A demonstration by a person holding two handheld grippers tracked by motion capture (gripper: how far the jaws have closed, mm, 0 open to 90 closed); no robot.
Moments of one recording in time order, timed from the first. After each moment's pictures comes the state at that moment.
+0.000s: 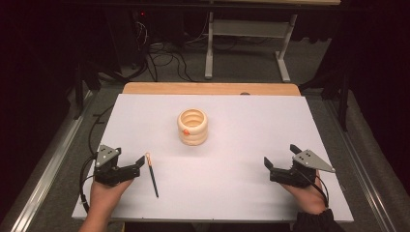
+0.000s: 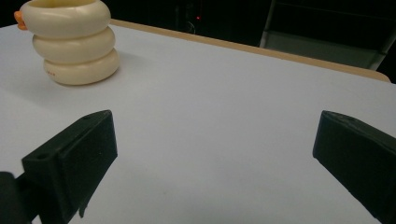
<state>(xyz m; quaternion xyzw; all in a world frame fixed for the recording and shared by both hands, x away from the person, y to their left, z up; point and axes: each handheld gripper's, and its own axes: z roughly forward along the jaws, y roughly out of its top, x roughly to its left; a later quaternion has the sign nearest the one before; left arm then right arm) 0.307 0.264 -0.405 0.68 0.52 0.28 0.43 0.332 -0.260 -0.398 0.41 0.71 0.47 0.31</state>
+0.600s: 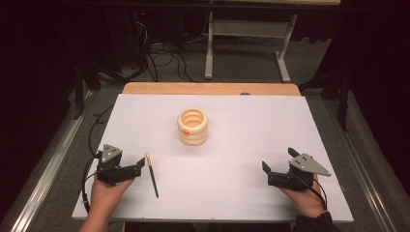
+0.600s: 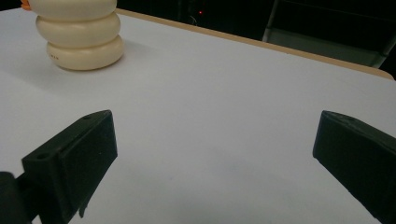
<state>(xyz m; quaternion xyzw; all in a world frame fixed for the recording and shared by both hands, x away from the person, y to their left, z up) 0.315 0.264 -0.412 0.70 0.54 0.26 0.38 0.326 -0.256 -0.406 0.40 0.72 0.46 0.32</state>
